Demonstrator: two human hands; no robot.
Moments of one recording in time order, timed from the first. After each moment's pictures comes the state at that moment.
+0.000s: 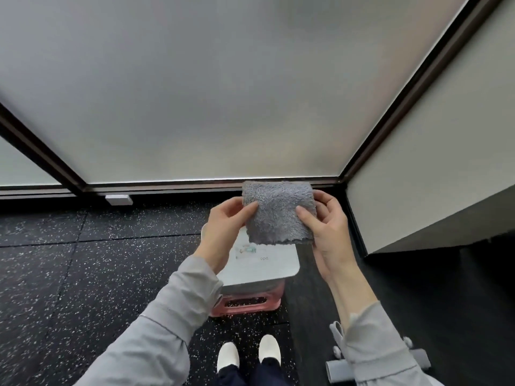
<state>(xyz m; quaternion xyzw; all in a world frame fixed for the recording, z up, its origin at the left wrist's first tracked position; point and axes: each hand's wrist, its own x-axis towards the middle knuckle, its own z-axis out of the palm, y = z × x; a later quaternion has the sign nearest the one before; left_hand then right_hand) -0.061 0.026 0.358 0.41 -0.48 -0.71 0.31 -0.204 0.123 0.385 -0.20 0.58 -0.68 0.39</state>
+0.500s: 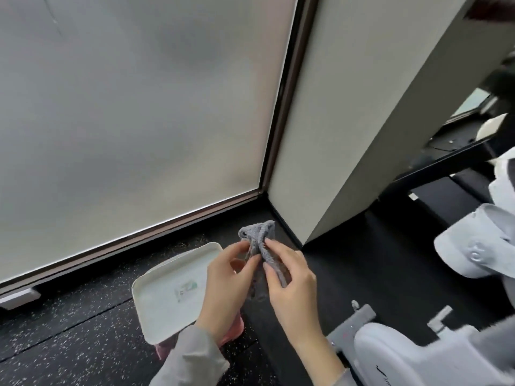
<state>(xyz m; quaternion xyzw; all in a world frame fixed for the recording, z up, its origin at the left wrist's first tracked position) -0.124 0.157 0.442 0.31 -0.69 -0.62 0.23 -0.180 0.255 0.442 -0.31 0.80 -0.51 0.02</state>
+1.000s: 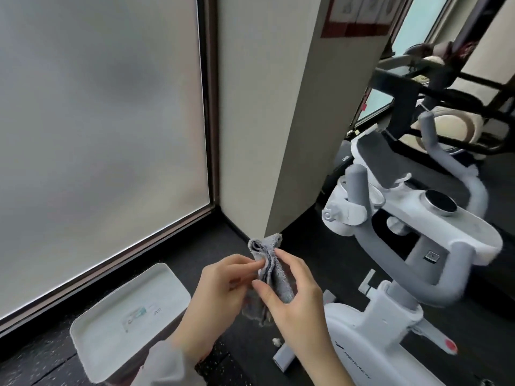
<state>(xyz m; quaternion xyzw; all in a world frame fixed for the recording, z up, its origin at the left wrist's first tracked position) -0.144 0.282 0.494 0.08 -0.81 -0.56 0.14 -0.186 0.416 0.490 -0.20 0.81 -0.55 -0.01</state>
